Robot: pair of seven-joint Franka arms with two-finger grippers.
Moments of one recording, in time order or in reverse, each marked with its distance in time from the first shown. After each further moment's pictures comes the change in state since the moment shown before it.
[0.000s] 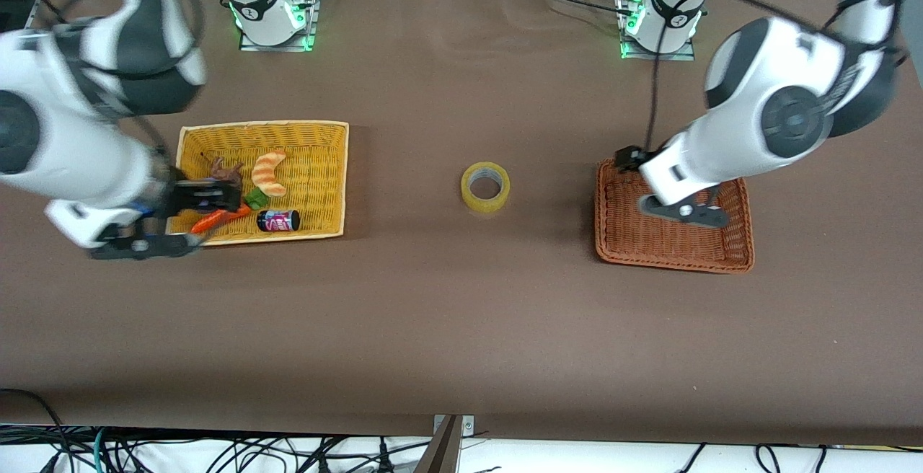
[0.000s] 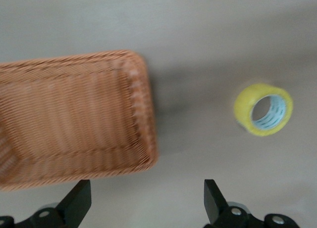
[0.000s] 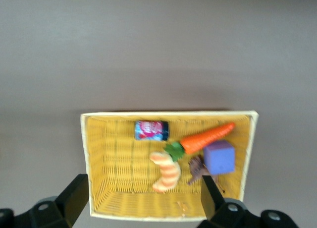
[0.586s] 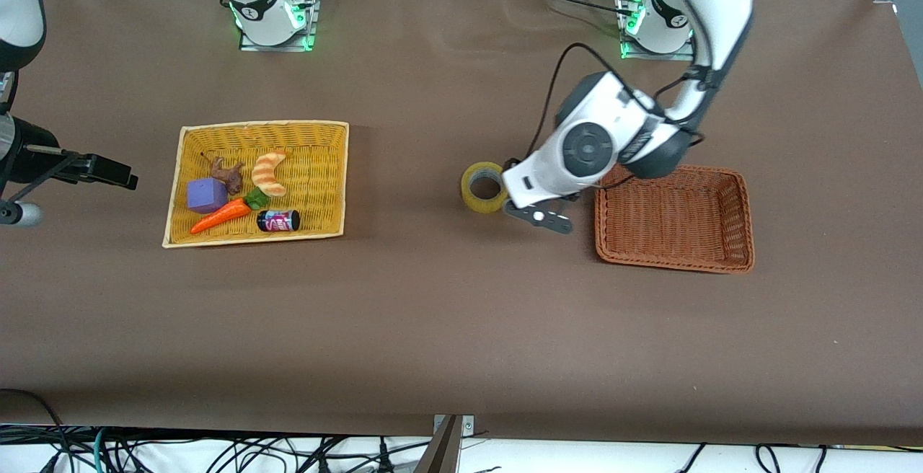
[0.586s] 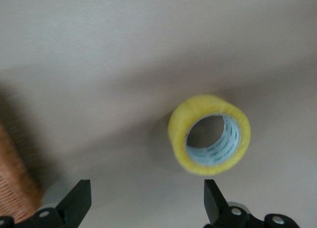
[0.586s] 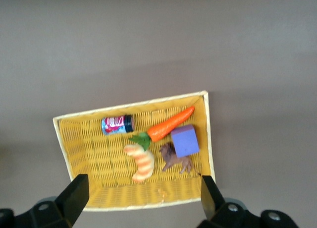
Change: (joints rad) left arm -0.231 0.246 -0.051 -0.004 0.076 0.283 -0.138; right arm -0.108 -0.215 -0.070 -0.215 0.036 0.091 -0.038
